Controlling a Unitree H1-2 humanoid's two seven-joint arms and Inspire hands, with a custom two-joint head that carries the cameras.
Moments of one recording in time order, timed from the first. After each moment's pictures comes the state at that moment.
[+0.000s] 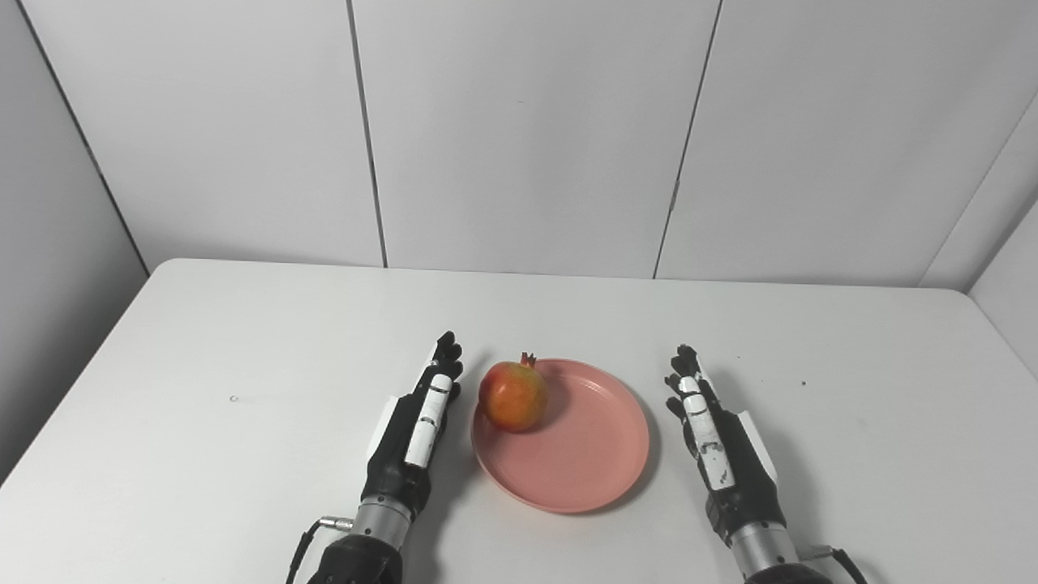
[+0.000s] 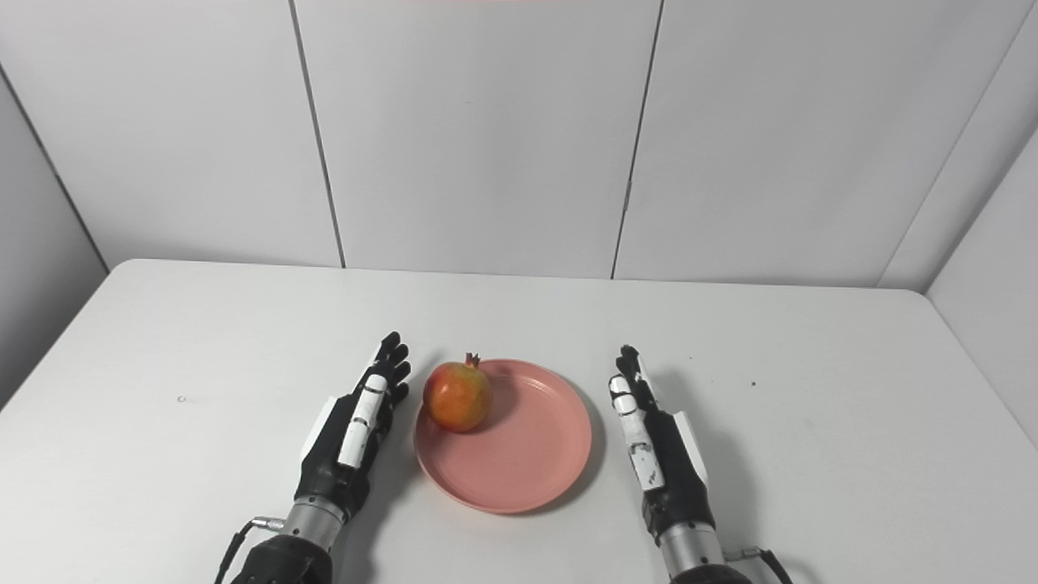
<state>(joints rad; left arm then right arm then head) -0.17 -0.05 -0.09 0.03 -0.04 0.06 -0.06 -0.12 0.03 0.02 -0.12 -0.04 0.17 0.09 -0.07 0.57</state>
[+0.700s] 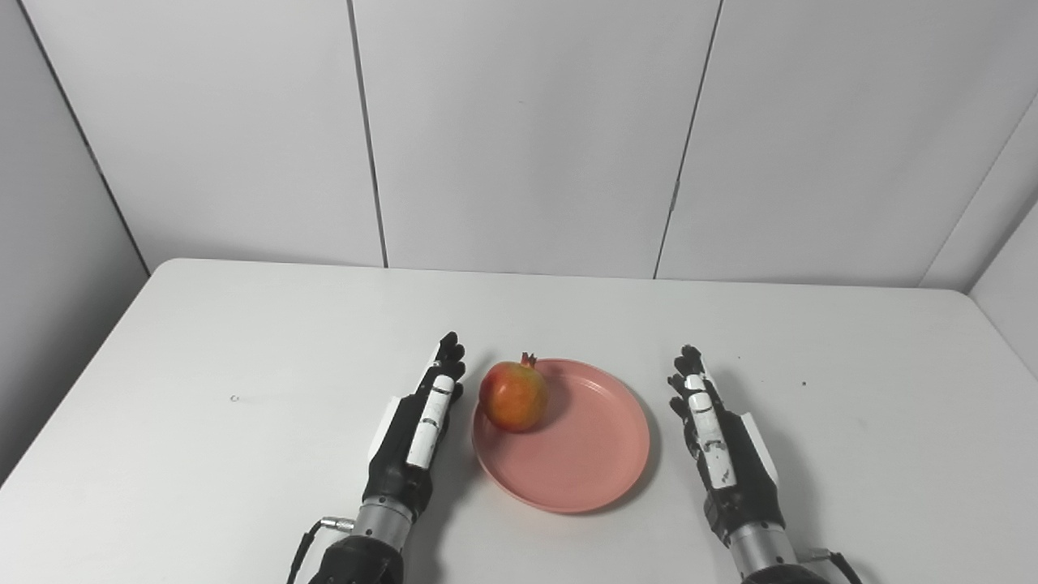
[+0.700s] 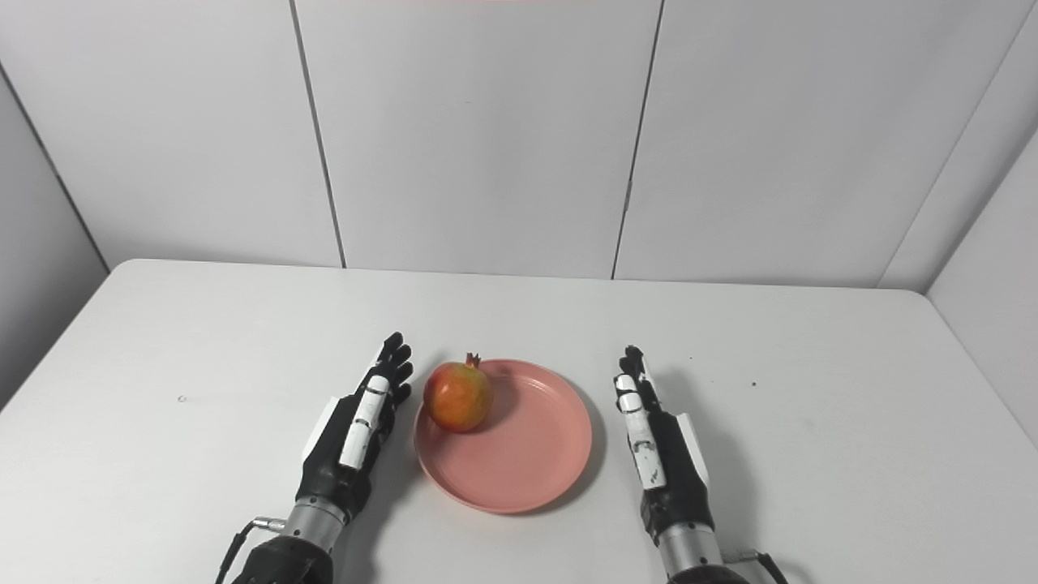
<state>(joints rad) -0.16 -0.05 -0.09 0.02 -0.04 0.06 -0.06 -0.12 0.04 0.02 -0.12 -0.01 0.16 0.06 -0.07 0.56</state>
